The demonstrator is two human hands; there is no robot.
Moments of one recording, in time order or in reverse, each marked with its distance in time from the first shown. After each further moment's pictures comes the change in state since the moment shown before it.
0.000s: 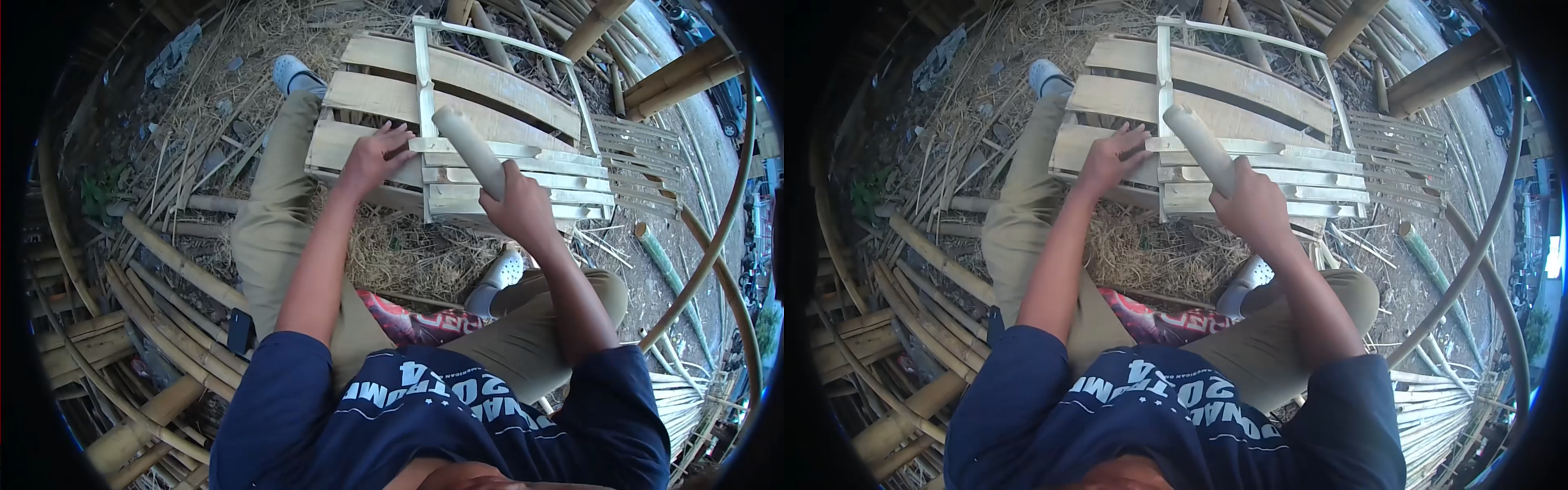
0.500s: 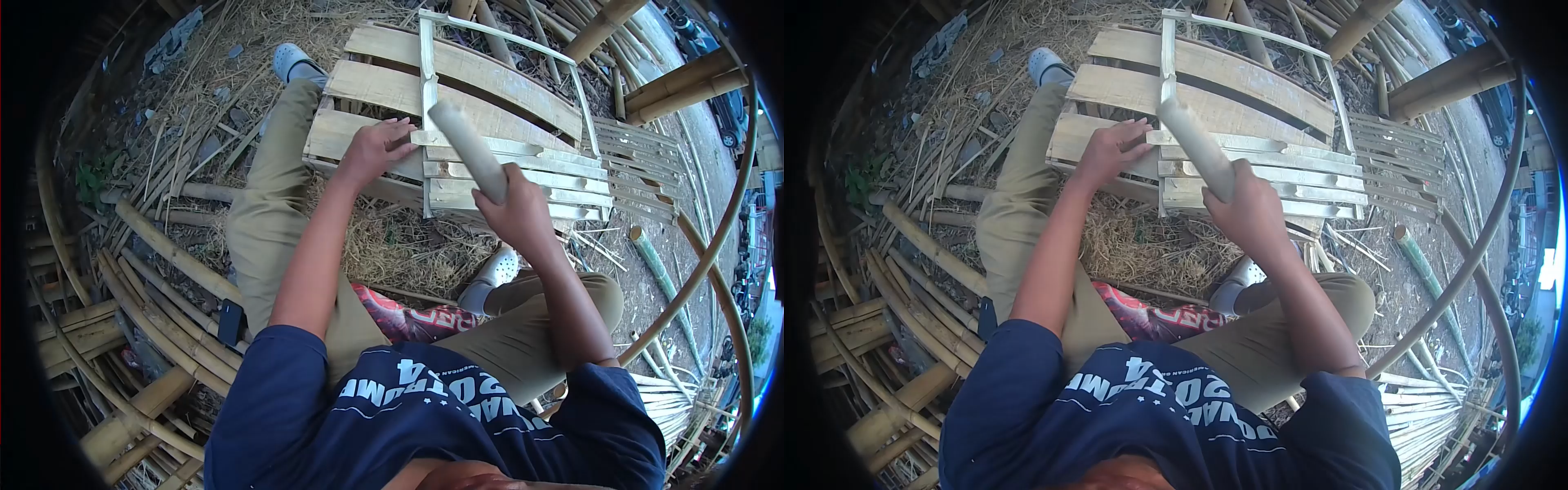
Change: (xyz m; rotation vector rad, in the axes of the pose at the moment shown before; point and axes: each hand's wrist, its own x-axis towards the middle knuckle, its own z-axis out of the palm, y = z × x) left_hand -0.007 0.006 0.001 0.020 -0.029 -0.076; right_hand -0.017 -0.015 -0.012 0.162 0.083 -0.048
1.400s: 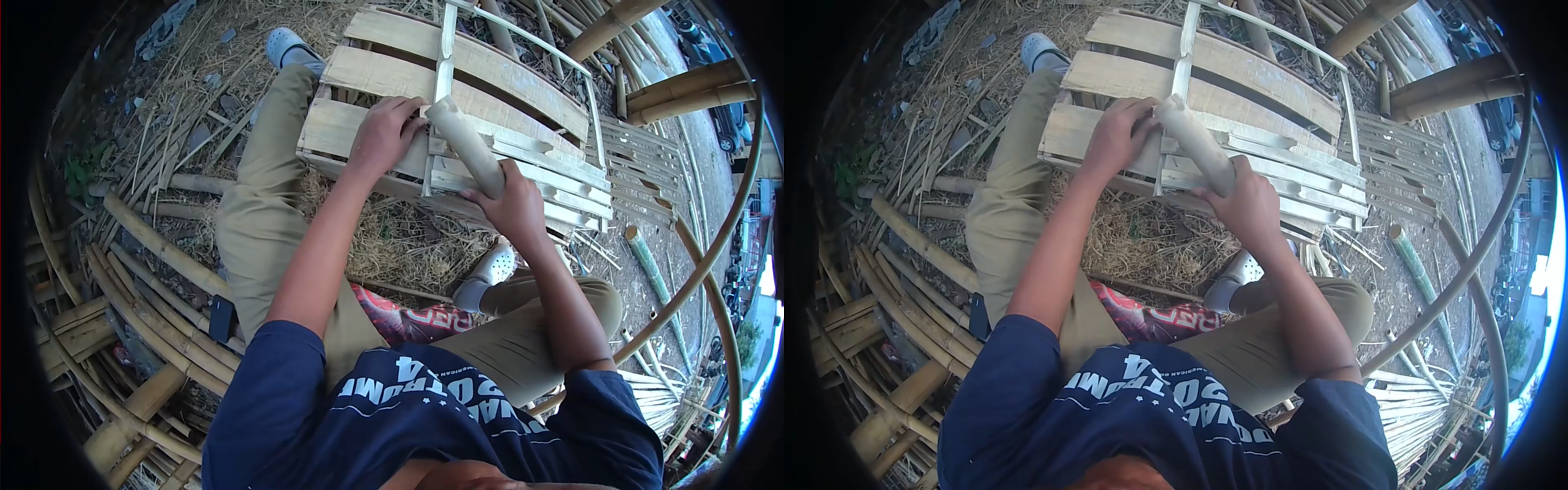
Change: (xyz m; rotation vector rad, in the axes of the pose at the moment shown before) left_hand 0.021 0.011 0.017 0.113 0.182 0.011; right_hand 0.021 0.018 0.033 -0.110 -0.069 0.040
